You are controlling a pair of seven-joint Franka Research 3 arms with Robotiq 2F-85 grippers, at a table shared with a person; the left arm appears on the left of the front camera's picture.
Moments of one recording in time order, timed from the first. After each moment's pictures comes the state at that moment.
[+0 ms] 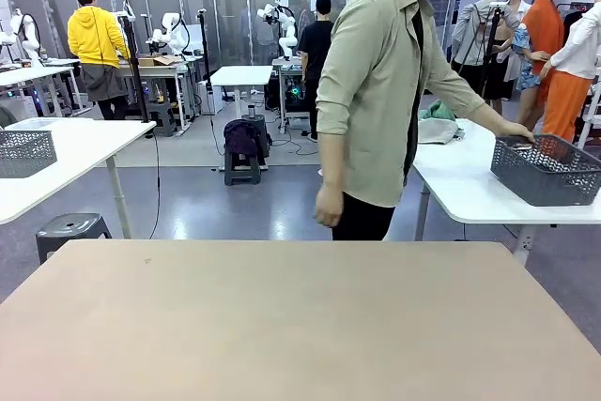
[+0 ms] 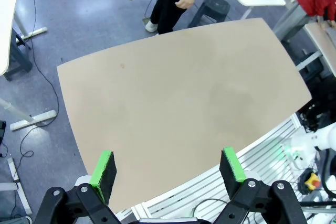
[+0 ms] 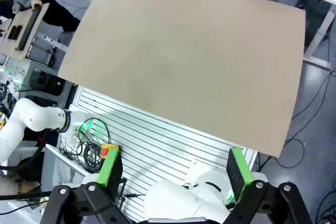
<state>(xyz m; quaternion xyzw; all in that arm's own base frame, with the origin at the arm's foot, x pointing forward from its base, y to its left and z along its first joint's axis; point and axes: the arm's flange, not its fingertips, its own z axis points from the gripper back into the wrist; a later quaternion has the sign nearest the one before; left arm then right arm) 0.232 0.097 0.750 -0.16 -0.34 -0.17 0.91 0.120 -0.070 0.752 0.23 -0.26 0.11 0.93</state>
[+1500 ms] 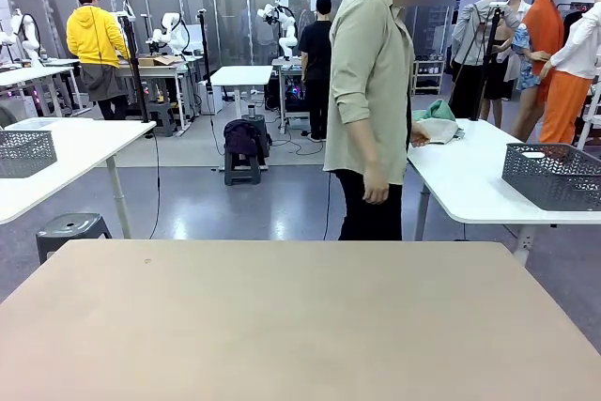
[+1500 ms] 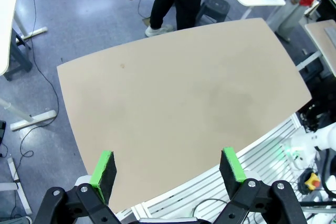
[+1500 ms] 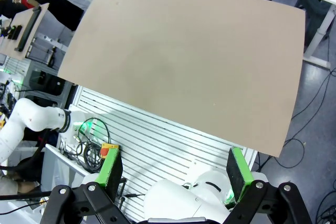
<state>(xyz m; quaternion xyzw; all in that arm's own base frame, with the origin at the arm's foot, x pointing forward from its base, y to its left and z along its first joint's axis) 0.232 0.097 0.750 -0.16 -0.34 -0.17 0.91 0.120 -0.070 0.752 0.23 -0.26 0.11 0.93</state>
